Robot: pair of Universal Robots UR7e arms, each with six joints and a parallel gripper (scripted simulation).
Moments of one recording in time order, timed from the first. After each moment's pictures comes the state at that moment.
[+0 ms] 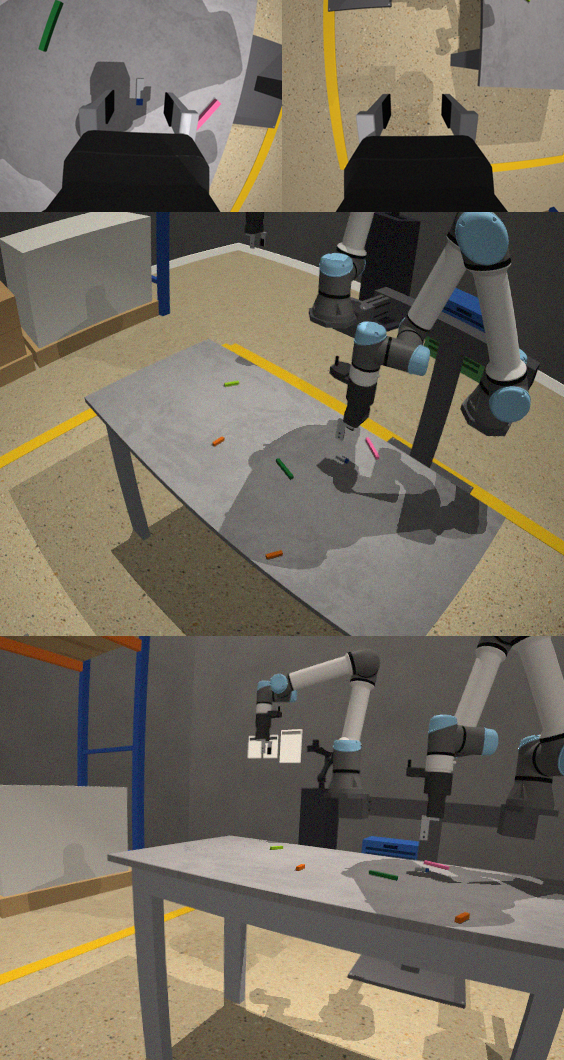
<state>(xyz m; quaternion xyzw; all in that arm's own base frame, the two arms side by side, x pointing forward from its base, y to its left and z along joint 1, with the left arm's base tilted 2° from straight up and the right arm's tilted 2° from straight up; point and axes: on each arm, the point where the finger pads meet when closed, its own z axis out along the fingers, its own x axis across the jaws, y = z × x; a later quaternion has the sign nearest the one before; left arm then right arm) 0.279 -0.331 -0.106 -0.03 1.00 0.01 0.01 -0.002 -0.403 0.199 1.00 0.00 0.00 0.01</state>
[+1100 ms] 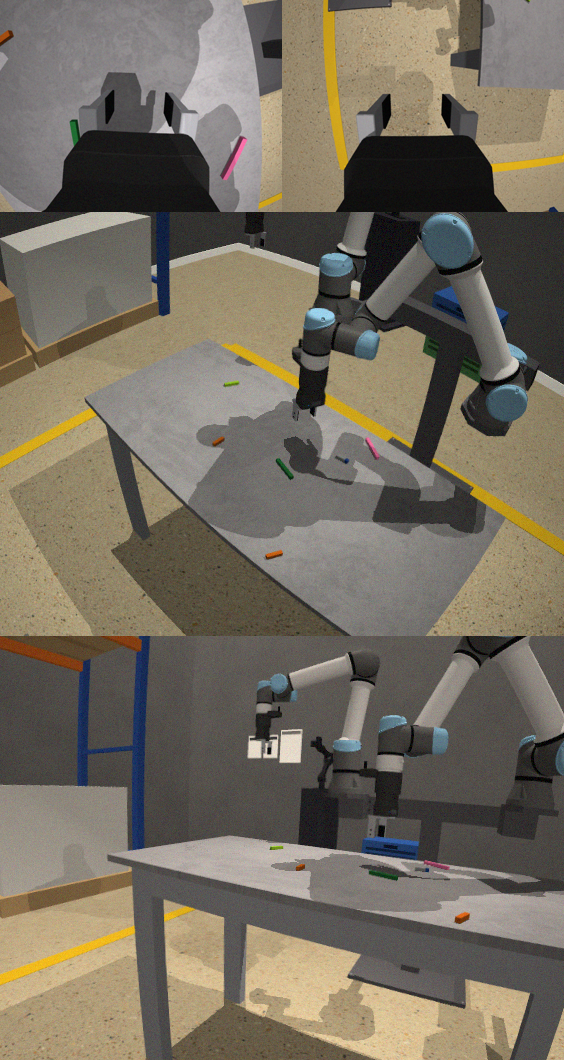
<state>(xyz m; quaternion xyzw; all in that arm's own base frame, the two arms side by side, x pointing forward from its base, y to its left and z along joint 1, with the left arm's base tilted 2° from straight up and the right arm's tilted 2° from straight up) 0.295 -0.465 -0.118 0.19 0.98 0.02 0.01 -0.002 -0.403 0.199 1.00 0.00 0.00 0.01</state>
